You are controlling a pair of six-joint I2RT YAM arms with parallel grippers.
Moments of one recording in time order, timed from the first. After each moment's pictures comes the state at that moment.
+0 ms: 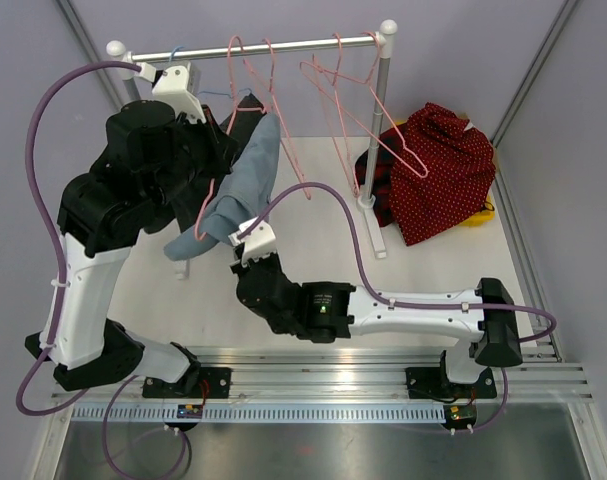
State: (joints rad) left arm -0.65 1.39 2.24 -1.11 -0.26 -0.39; right arm 1.45 1.66 1.52 -0.17 0.92 0.31
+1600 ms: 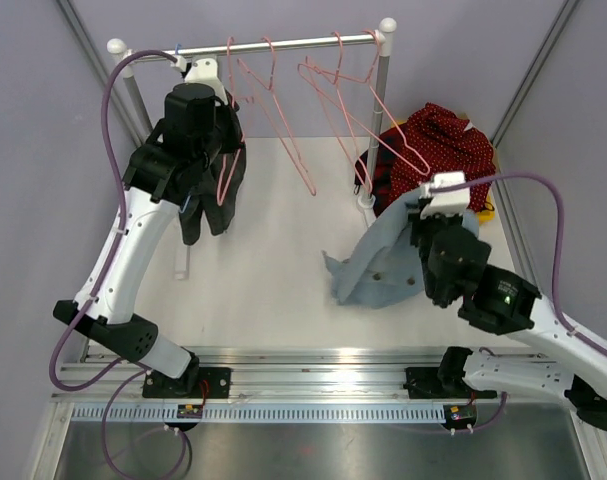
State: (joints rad) left arm -0.46 1.51 2.01 -0.82 -0.30 -0.30; right arm 1.13 0.86 1.10 -0.42 1.11 0.03
